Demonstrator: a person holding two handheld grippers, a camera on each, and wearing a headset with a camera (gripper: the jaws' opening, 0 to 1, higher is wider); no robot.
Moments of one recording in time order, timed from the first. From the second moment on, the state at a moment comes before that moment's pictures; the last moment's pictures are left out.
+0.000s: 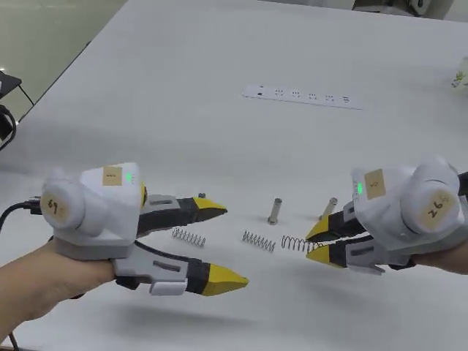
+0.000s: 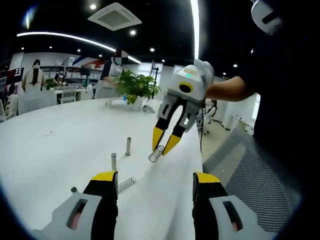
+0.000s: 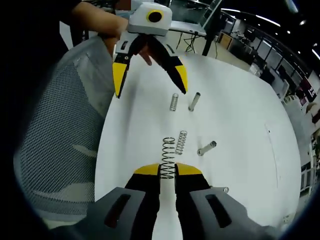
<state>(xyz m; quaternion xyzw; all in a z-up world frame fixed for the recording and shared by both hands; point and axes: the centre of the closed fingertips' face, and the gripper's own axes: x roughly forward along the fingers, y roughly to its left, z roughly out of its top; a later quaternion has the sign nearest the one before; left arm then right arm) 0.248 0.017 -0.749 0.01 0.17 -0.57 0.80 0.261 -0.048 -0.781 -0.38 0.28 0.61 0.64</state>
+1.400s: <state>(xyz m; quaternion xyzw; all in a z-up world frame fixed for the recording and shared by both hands) 0.241 -0.037 -0.761 0.01 0.17 -0.62 0.77 0.234 -0.035 -0.774 -0.36 0.26 0.65 0.62</state>
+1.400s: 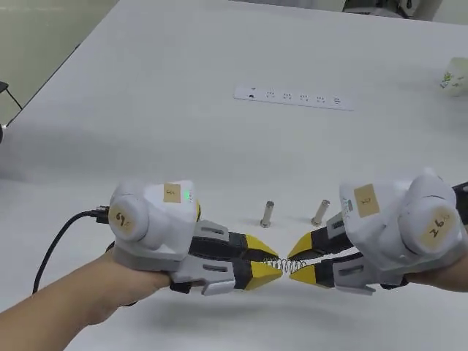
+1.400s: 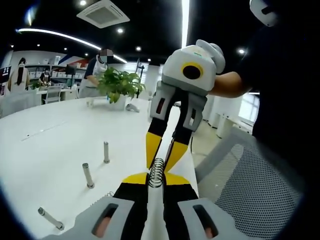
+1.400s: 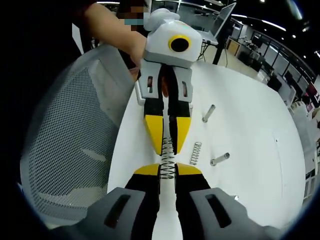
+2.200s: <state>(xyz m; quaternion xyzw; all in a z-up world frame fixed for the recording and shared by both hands) 0.232 -0.039 -0.760 -0.01 0.17 -0.64 0.75 0.226 -0.046 -0.779 -0.31 0.28 0.65 0.63</state>
